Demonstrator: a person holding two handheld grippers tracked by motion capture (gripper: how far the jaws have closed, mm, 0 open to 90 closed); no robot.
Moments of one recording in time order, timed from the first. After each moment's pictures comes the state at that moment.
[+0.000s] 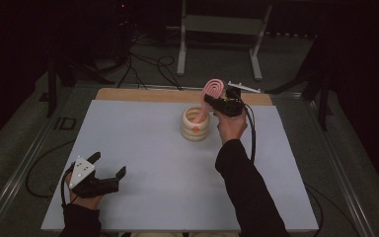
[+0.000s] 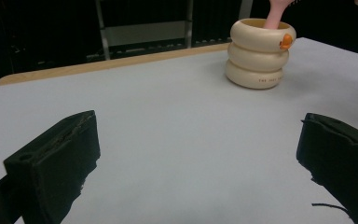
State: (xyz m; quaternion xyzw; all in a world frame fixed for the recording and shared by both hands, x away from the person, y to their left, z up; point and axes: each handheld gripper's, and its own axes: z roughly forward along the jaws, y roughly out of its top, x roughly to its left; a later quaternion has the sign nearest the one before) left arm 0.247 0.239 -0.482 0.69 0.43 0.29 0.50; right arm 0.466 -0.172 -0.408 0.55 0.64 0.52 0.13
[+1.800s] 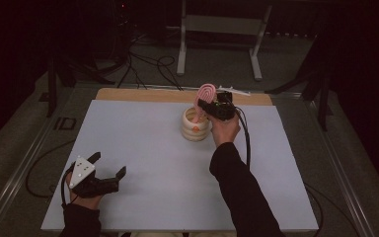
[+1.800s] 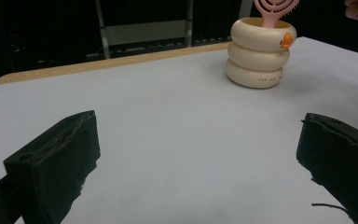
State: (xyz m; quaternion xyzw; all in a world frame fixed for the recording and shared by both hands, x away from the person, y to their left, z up) left arm 0.247 0.239 -0.482 0.69 0.43 0.29 0.50; right arm 0.464 -0.152 -0.422 0.54 0.65 0.51 0.13
